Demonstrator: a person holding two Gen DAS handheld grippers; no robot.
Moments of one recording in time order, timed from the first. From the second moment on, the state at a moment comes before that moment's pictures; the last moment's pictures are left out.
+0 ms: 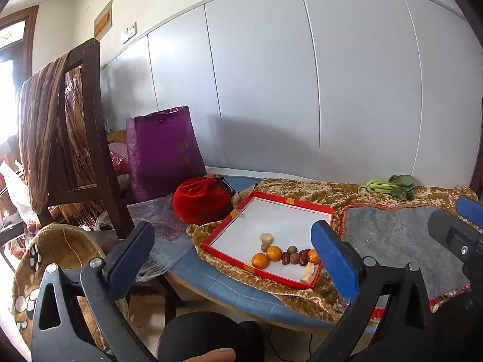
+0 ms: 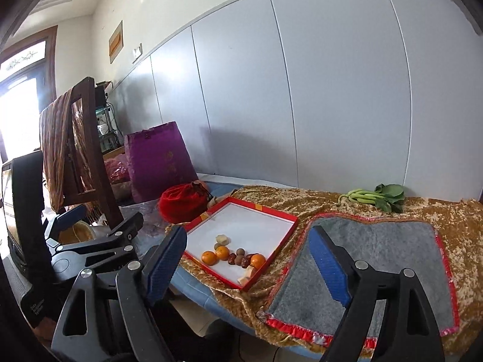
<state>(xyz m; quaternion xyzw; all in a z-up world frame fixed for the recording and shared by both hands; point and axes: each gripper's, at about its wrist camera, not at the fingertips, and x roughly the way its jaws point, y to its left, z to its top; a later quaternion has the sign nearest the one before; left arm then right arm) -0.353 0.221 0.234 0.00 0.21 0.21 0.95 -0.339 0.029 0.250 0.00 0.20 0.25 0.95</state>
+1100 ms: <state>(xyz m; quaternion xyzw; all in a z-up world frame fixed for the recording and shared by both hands) -0.407 0.253 0.275 -0.02 0.17 0.24 0.96 -0.373 0.071 0.272 -0.02 0.17 0.28 0.94</state>
